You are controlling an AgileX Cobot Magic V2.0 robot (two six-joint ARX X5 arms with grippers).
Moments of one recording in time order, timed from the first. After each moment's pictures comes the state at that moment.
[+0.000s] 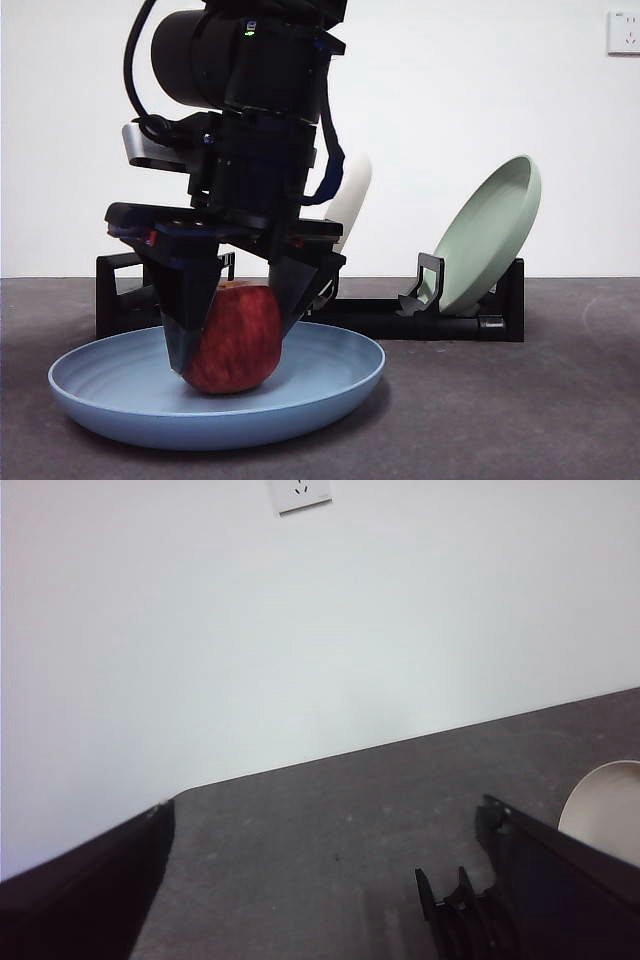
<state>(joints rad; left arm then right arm) -1.04 0.74 1.31 -0.80 -1.07 -0.01 0.94 2.02 1.51 -0.77 0.01 0.03</state>
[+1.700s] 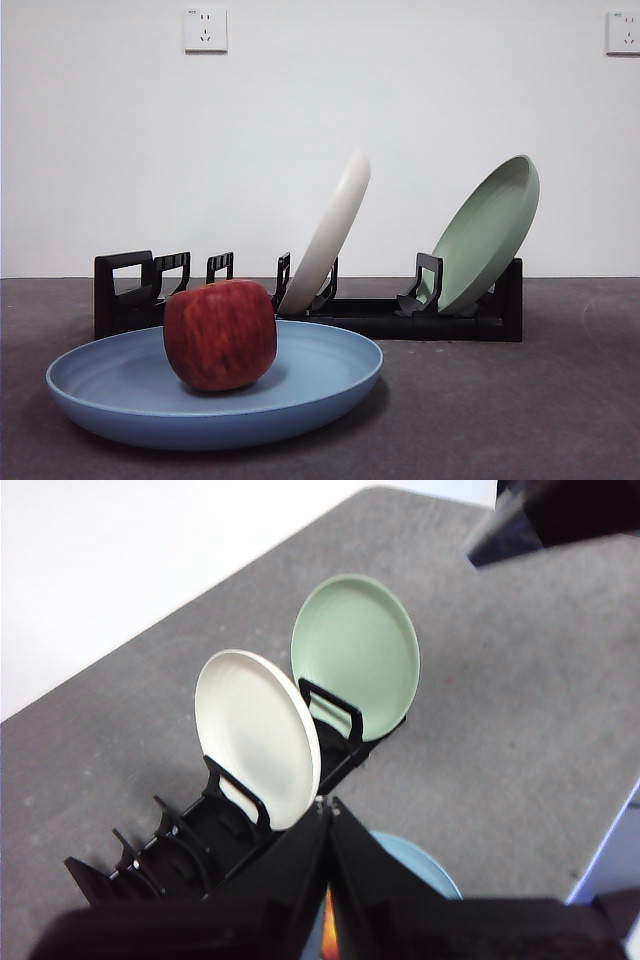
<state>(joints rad) -1.02 0.90 1.31 -0.85 -0.33 0.02 0.78 1.14 1.47 -0.95 0.08 0.01</state>
